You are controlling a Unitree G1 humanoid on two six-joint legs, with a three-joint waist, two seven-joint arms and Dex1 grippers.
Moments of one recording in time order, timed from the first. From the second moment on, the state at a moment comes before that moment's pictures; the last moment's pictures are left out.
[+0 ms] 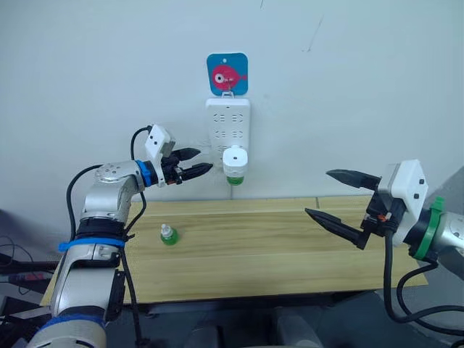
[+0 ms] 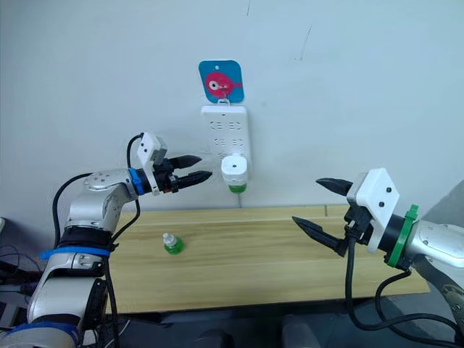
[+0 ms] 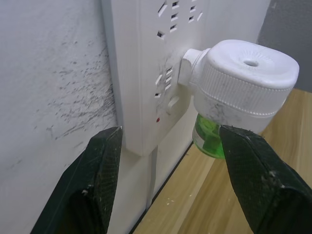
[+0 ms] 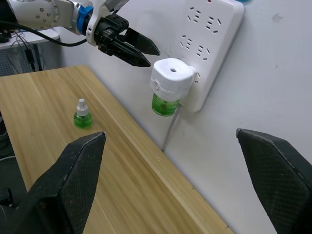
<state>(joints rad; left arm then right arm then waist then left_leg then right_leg) -0.75 0.56 0.03 0.57 -0.30 0.22 -1.08 -0.04 -0.87 -0.33 -0.86 0.81 0.75 0.58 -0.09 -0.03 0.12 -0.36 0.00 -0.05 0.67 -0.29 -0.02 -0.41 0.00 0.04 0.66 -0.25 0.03</state>
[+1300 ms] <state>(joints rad) -0.99 0.48 0.02 1.00 -0.18 0.00 -1.24 0.06 -0.88 -0.37 -0.94 0.87 0.76 0.53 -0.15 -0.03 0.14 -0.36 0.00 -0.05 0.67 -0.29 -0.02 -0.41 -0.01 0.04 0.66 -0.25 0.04</state>
